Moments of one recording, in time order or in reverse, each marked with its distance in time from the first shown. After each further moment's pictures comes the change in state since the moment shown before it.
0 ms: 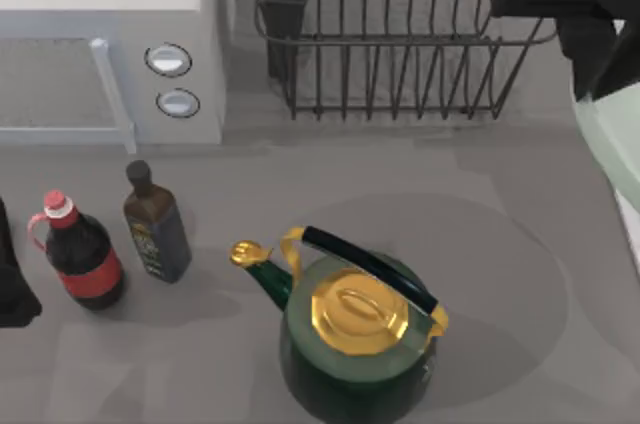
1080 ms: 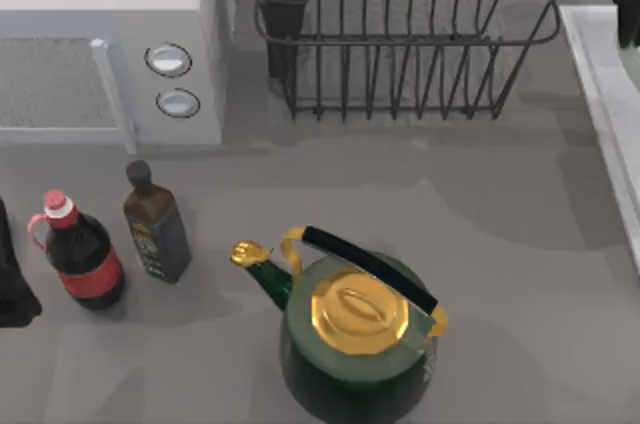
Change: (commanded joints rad) left arm 0.000 0.000 0.000 0.000 0.000 0.000; right arm -0.296 0.549 0.587 -0.109 0.000 -0.298
